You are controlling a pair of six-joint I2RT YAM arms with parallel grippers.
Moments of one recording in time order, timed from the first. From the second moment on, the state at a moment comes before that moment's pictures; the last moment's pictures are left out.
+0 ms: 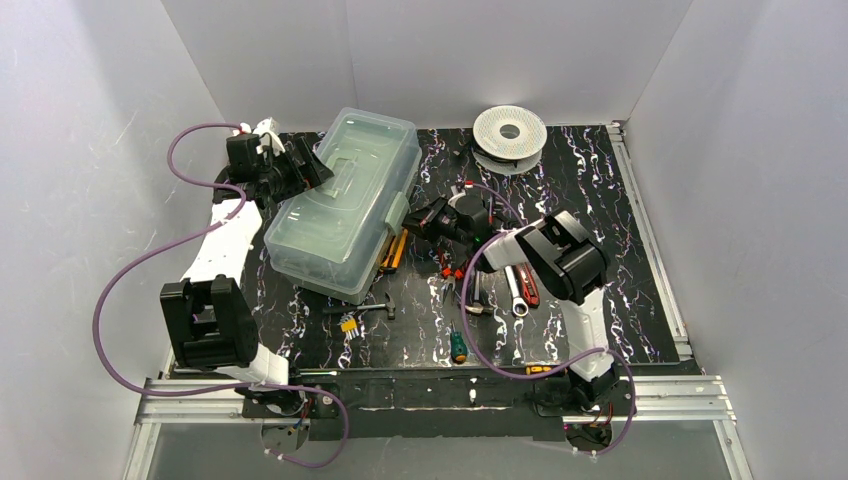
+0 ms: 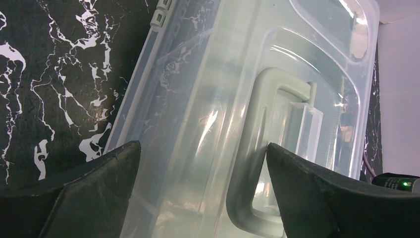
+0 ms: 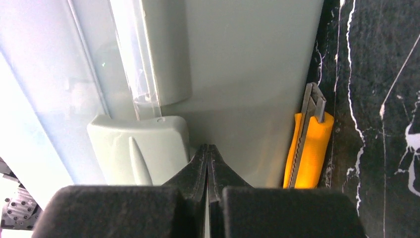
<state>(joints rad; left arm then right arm) 0.08 1.51 1.23 -0.33 0.41 -0.36 0.65 2.11 1.03 0.90 -0.33 1.47</state>
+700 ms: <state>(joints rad) 0.09 1.51 1.22 -0.31 0.38 -0.35 0.66 2.13 1.25 0.53 -0.43 1.40</state>
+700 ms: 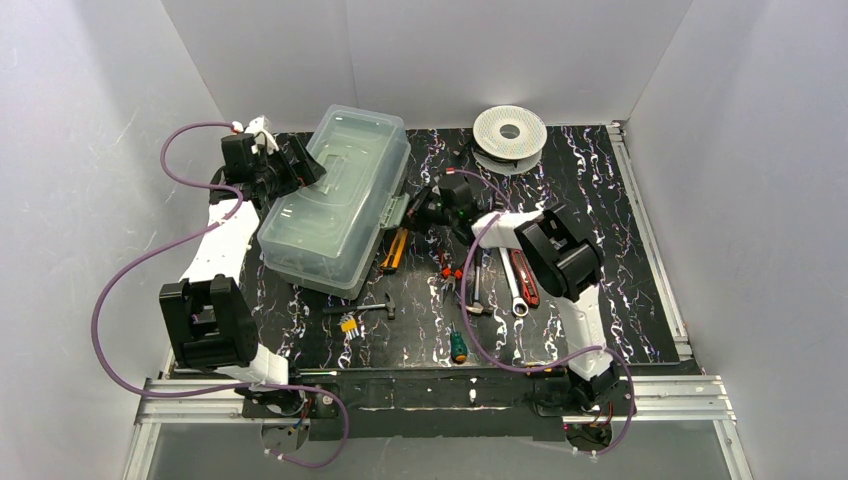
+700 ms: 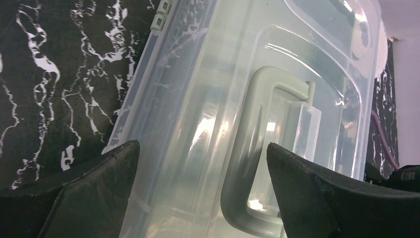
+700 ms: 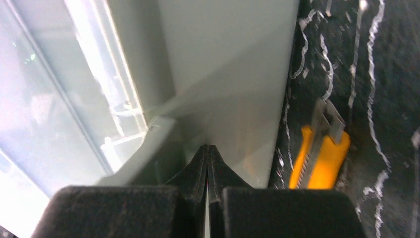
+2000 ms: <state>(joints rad) -0.14 1.43 1.52 -0.59 -0.03 -0.01 0.52 1.67 1.03 0.25 -0.27 0.94</state>
